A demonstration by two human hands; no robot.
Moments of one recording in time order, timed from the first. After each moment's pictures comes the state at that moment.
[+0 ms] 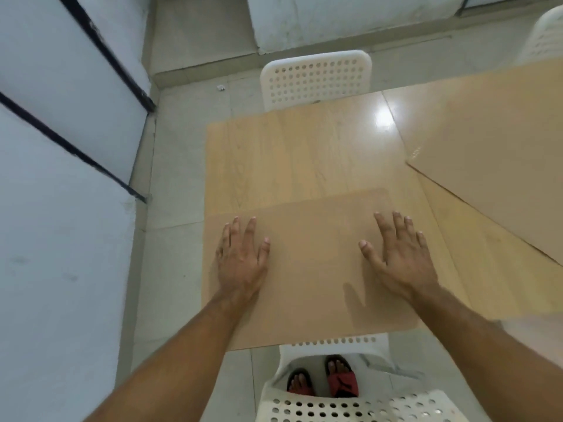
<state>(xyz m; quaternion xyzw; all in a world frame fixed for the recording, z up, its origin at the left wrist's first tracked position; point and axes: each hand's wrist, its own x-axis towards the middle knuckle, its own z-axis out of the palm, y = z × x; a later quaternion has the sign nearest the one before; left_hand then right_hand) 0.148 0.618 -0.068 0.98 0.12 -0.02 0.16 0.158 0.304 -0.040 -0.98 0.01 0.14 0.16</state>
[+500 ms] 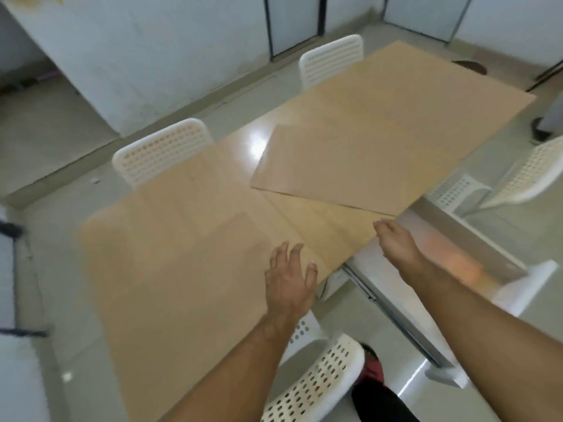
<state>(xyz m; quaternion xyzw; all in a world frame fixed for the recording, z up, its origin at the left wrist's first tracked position) 0.073 0.332 0.016 0.94 -0.18 -0.11 0.25 0.028 0.109 0.050 -0.72 0.44 -0.01 0.55</state>
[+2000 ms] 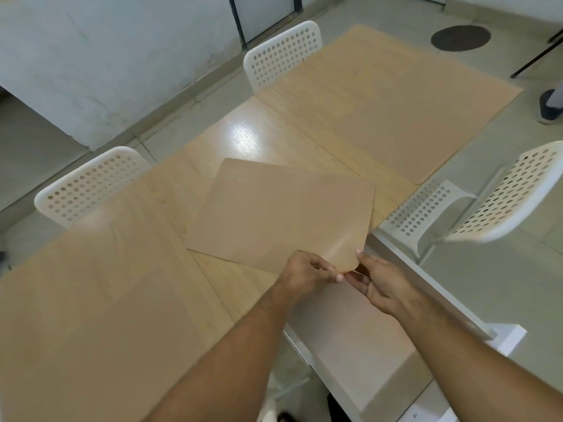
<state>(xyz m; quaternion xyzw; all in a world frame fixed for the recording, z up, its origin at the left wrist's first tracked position) 0.147 0.050 -0.015 0.76 -0.10 -0.44 0.47 0.045 -0.097 -0.010 -0.30 0.47 0.03 0.83</state>
